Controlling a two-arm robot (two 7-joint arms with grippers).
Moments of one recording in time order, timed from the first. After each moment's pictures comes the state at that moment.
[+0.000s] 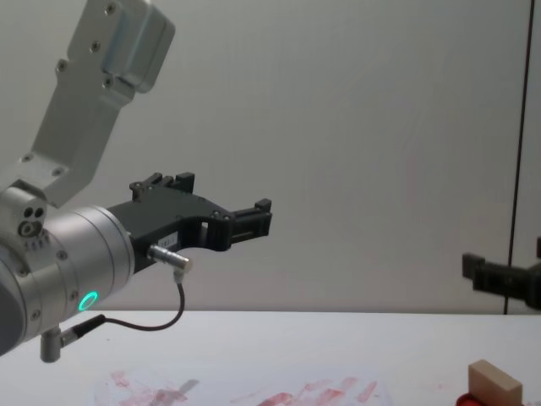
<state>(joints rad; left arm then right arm) -0.24 0.38 0.45 -1.63 -0.20 0.01 -0.01 -0.01 0.35 -0.22 -1.72 0.28 0.08 0.13</state>
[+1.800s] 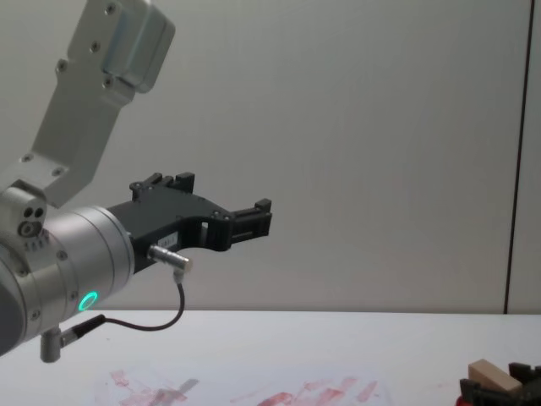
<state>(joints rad) -0.24 0.38 0.45 -1.63 -0.20 0.01 -0.01 0.07 0.32 -0.24 -1.47 0.26 0.18 0.26</state>
